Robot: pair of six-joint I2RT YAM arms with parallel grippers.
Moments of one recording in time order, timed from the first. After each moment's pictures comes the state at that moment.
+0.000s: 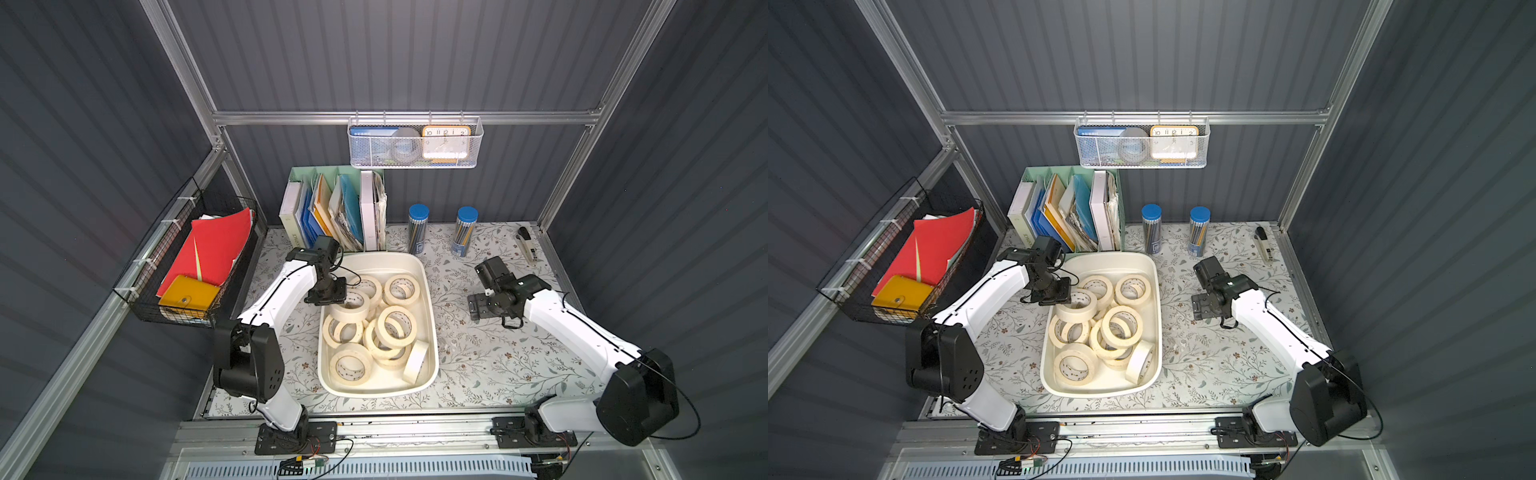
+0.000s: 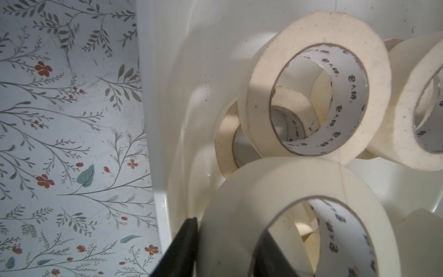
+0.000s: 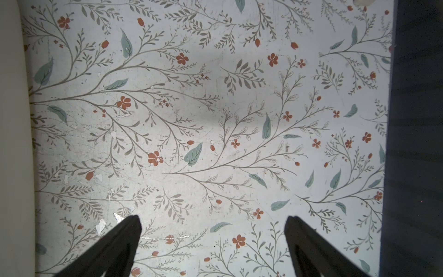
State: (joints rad) left arm -0.20 1.65 1.38 -1.08 0.03 -0.25; right arm 0.40 1.37 1.07 -0.91 0.30 0.29
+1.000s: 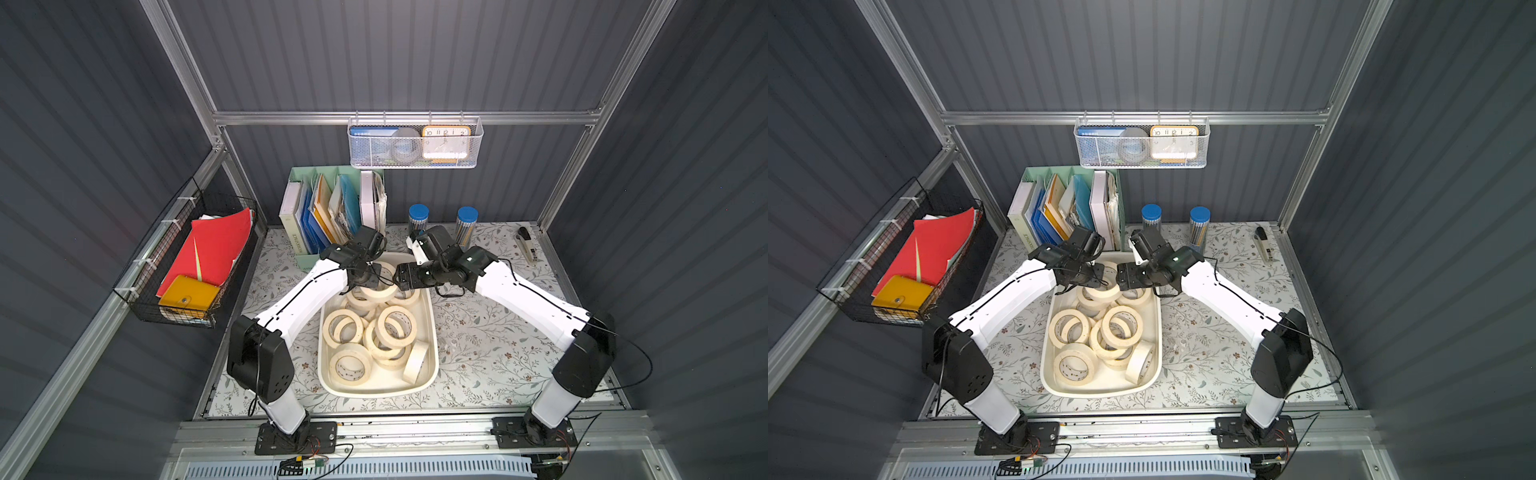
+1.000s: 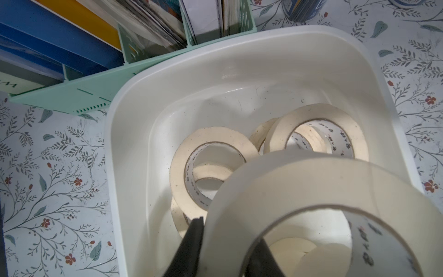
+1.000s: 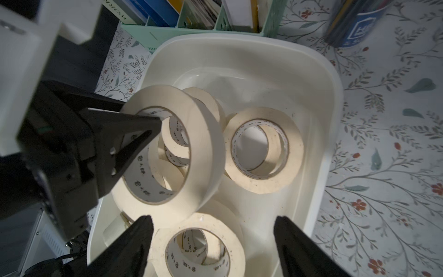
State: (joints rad) left arm -0.49 1.70 1.54 -0.90 -0.23 -0.26; right arm 0.71 1.73 1.63 -0.75 -0.11 0.47
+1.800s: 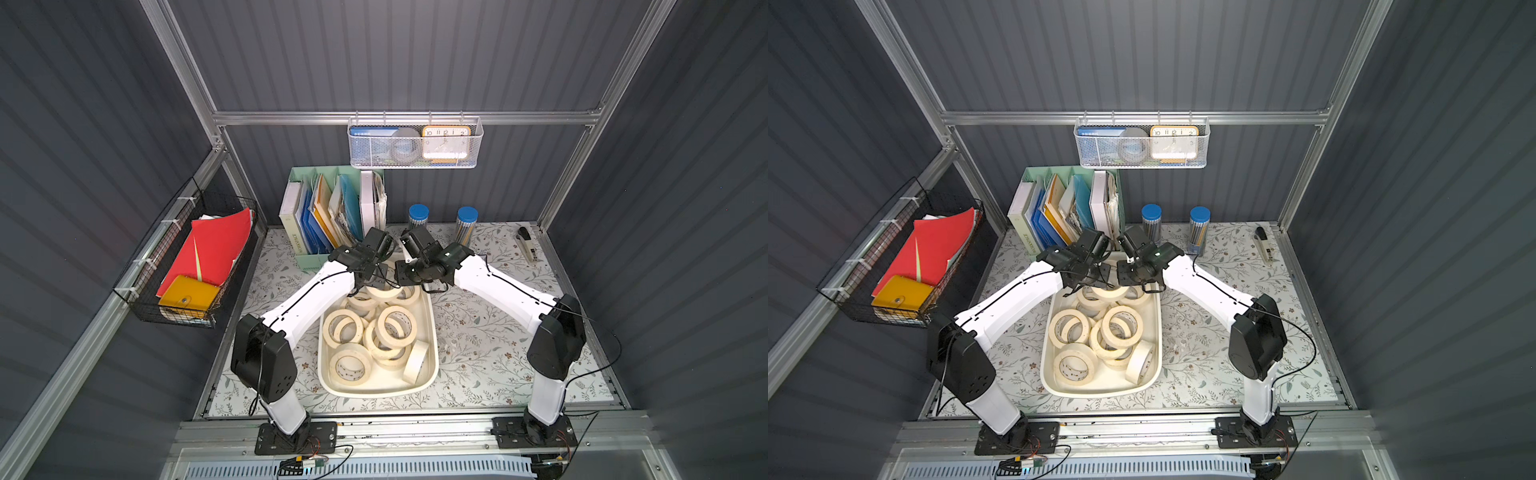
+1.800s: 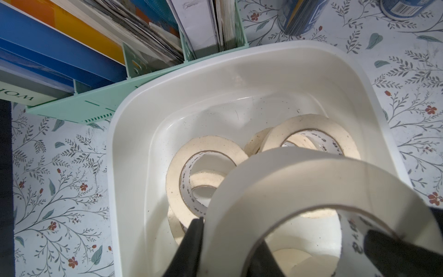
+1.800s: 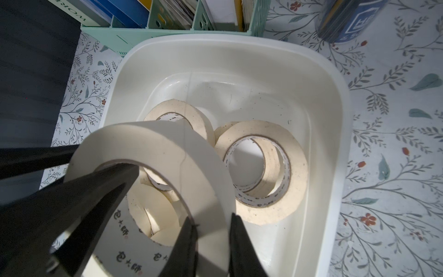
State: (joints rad) left arm -0.54 1.69 1.55 -0.87 -0.29 -0.29; right arm 0.72 1.88 1.74 -0.77 -0.01 0.51
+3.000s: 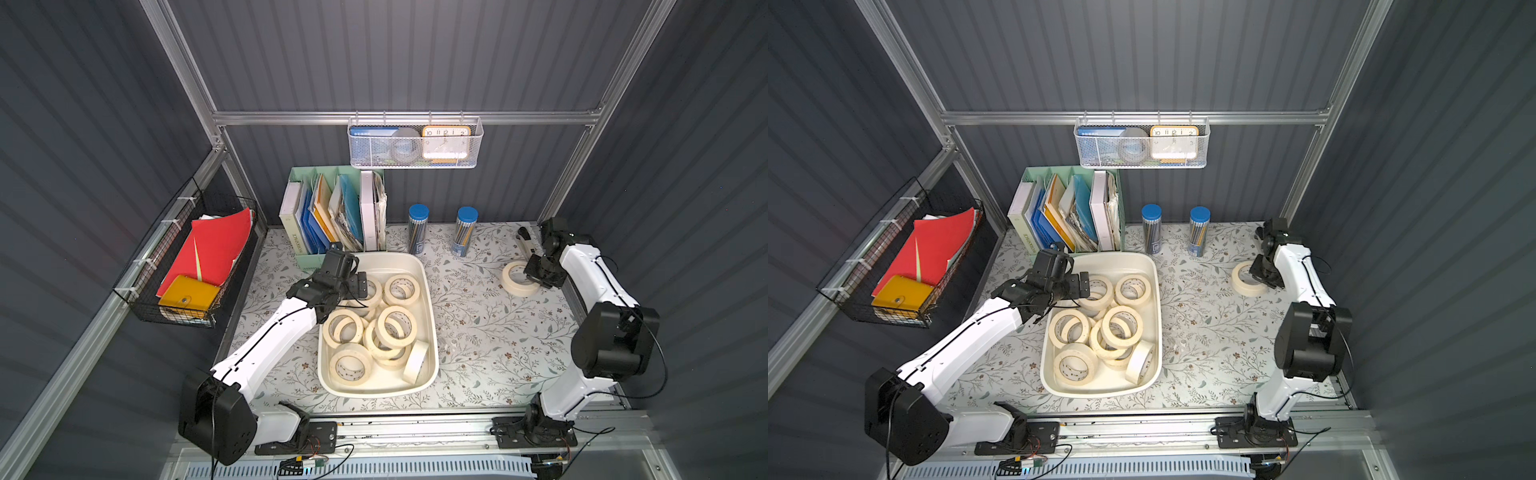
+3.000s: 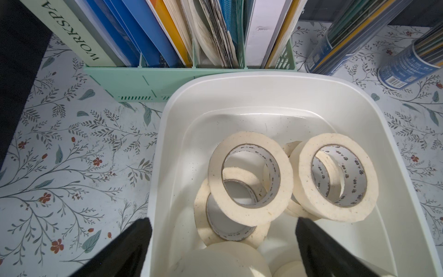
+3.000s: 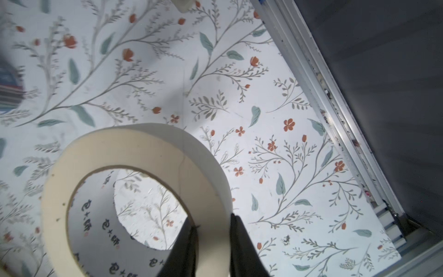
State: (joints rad) left arm -0.41 1.33 1.10 -0.59 -0.27 -0.36; right arm -0.19 1.78 1.53 -1.06 0.16 0.45
